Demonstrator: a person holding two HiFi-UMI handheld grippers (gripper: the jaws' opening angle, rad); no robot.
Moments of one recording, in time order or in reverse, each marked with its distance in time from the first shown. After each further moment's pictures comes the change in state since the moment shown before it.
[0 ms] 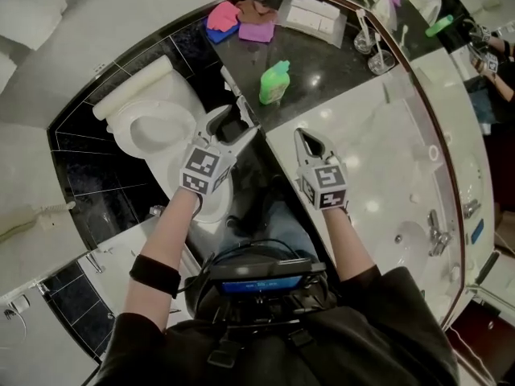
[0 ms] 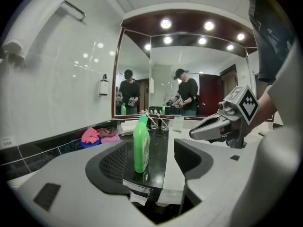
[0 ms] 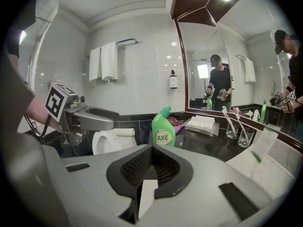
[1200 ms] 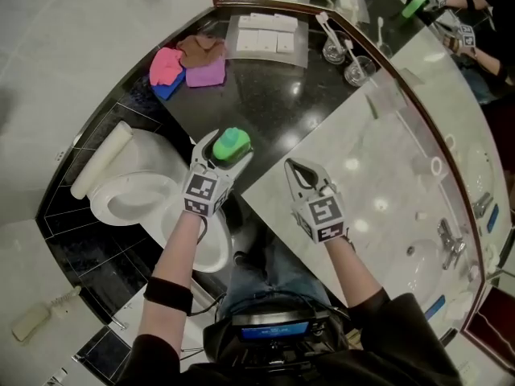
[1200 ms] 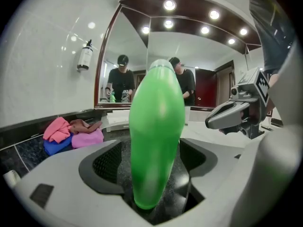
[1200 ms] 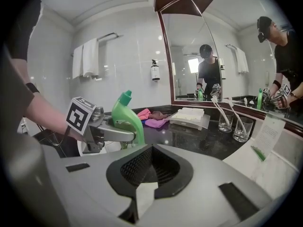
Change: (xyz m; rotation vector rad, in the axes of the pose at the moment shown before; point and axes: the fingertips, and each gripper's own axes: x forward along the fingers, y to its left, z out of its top) left arm 0.192 0.036 -0.049 0.020 0.068 -0.113; right arm 0.058 -0.111 -0.029 0.073 0.022 -0.047
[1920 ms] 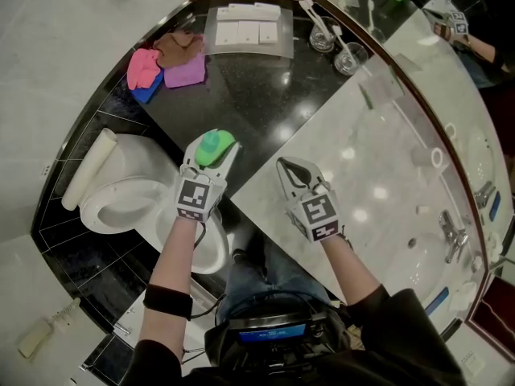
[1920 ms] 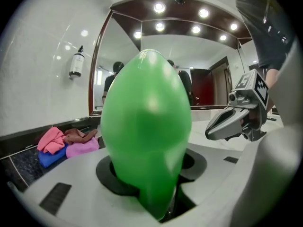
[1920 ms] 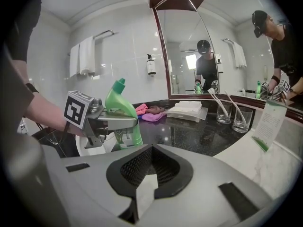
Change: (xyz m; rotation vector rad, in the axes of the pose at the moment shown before) left arm 0.025 -0.012 0.019 0.097 -0.086 -0.016; right arm 0.013 -0.021 -0.031 0.032 0.022 -0.003
